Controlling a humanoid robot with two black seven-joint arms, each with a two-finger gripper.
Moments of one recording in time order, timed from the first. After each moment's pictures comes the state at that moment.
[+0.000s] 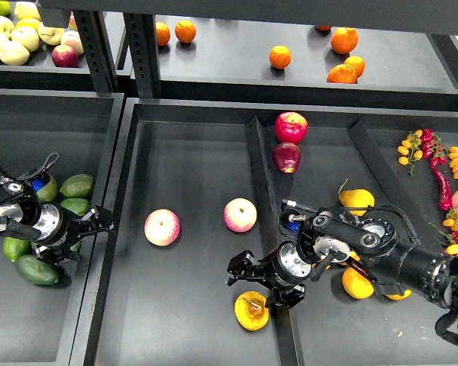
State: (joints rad) left arm -0.81 0.44 -0.20 -0.75 0.58 -0.49 0.49; right arm 0.91 -0.05 -0.04 0.70 -0.42 0.58 -0.49
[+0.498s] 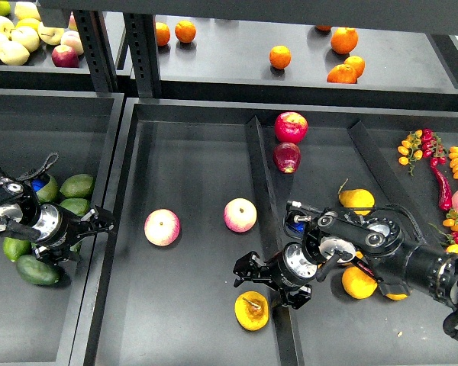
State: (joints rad) left arm -0.81 0.43 -0.20 -0.75 0.58 -0.49 0.49; right arm 0.91 -0.07 -0.07 0.70 -0.39 0.58 -0.49
